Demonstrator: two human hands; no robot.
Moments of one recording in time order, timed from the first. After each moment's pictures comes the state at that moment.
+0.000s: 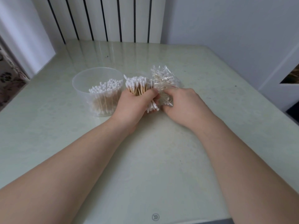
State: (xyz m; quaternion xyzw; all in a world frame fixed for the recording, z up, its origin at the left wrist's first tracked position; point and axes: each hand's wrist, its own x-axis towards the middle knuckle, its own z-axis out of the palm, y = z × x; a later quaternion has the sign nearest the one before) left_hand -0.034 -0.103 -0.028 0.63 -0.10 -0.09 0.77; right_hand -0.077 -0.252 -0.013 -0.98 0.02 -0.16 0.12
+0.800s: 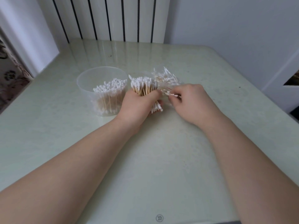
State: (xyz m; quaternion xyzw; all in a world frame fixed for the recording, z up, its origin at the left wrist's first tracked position) left_hand -0.035 -0.105 -0.027 0.63 -0.09 -0.09 0.76; right_hand -0.069 -0.263 -0.010 -0.97 0.02 -0.19 0.14
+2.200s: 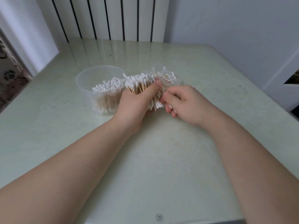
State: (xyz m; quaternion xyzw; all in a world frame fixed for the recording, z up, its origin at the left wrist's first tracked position) left_hand -0.034 -0.100 -0.031 0.56 -0.14 -0.10 0.81; right_hand -0.085 -0.247 0.002 -0.90 -0.02 -0.05 0.43
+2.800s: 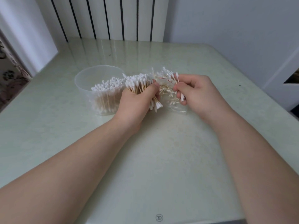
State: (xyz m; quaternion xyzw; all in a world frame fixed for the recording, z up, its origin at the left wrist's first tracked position) left_hand -0.034 -0.101 -0.028 0.61 -0.13 -0.06 0.78; right_hand -0.077 -0.264 0.004 -0.83 0.07 -0.16 0.53
